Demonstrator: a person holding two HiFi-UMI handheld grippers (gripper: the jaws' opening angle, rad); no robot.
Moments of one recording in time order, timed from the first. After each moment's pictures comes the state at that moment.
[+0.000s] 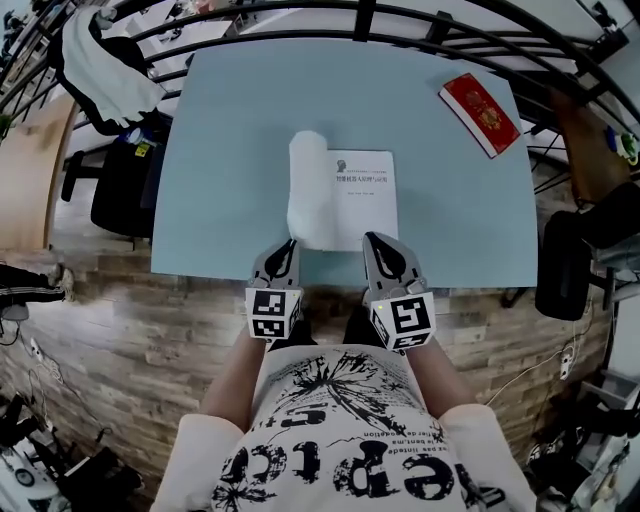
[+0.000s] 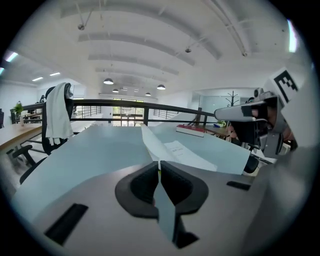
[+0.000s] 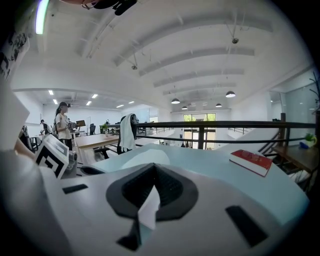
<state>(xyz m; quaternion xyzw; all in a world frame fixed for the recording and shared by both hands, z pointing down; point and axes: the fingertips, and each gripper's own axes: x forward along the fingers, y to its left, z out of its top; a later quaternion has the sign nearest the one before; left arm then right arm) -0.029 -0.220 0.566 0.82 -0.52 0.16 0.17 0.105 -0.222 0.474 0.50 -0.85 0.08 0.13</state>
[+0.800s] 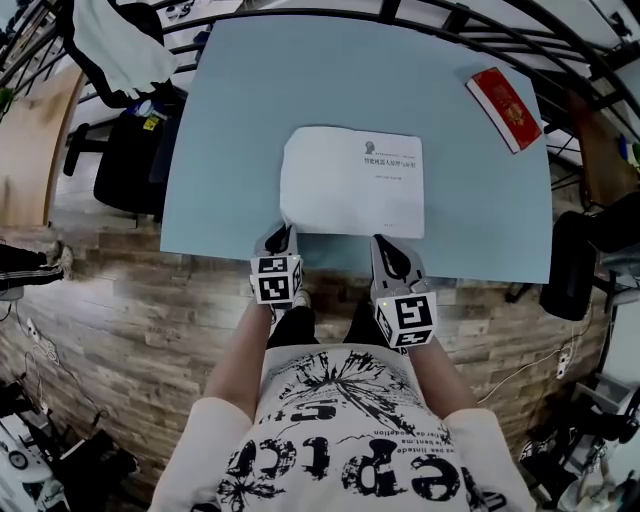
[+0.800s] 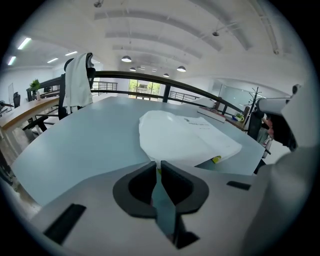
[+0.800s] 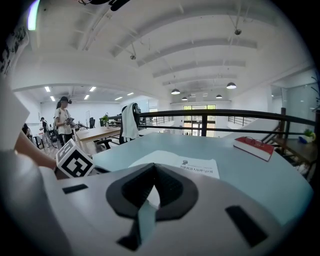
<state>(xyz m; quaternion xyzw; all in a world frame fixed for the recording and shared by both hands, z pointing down) -0.106 -0.220 0.670 0.74 -0.56 0.22 0.29 0.064 -0.198 0.528 0.49 -0.84 0.12 0.17</state>
